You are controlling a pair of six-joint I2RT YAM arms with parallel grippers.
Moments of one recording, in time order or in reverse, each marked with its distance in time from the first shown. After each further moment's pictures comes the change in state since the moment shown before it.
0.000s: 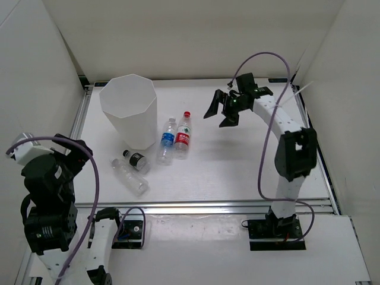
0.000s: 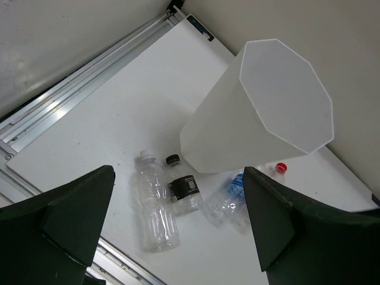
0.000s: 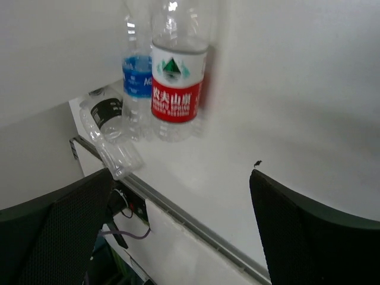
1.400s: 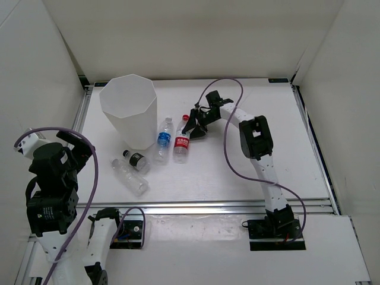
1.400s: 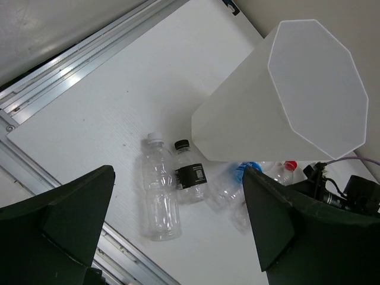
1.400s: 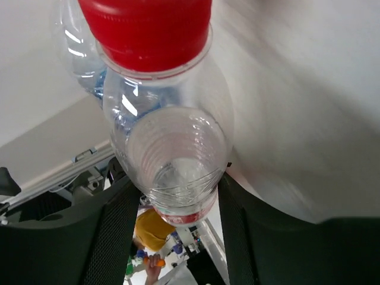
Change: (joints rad) left arm -0.048 0.045 -0.043 -0.053 -0.058 -0.101; right arm 0.120 0.743 0.494 0.089 -0.459 0.064
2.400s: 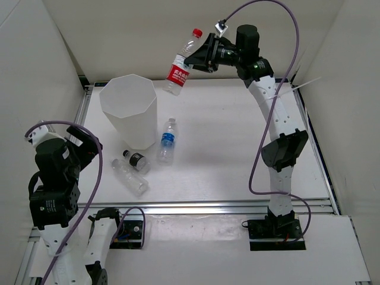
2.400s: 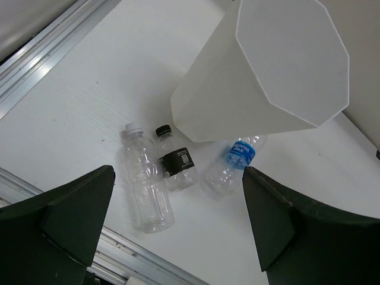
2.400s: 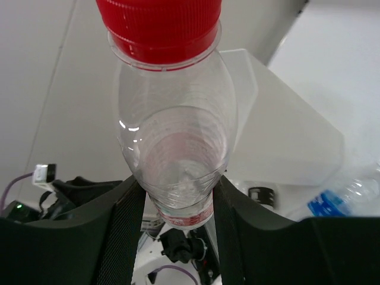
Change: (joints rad) left arm 0.000 0.005 -0.052 0.074 0.143 0.059; right arm -0.050 -0.486 0.316 0.212 0.187 0.262
